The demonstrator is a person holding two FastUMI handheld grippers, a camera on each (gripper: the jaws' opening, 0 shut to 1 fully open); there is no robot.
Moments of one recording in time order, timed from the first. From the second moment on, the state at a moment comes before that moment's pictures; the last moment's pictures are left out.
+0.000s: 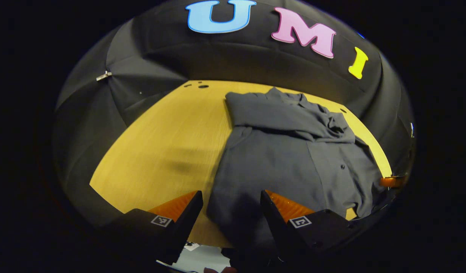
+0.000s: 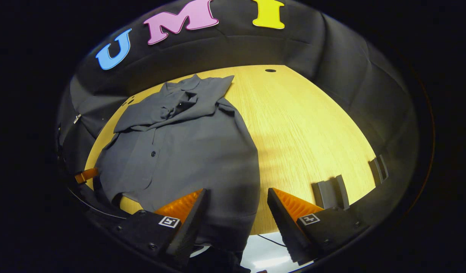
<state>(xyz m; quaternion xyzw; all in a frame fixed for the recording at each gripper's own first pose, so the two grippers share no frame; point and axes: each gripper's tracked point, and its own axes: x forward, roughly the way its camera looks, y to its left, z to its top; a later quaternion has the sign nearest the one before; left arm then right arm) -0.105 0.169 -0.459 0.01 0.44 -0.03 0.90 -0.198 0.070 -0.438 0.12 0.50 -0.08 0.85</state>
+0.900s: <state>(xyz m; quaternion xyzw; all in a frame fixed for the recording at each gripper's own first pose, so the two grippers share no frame) -0.095 0.138 -0.458 0.04 0.46 -0.08 0.88 -0.171 0.109 -0.443 0.10 0.50 0.01 0.86</state>
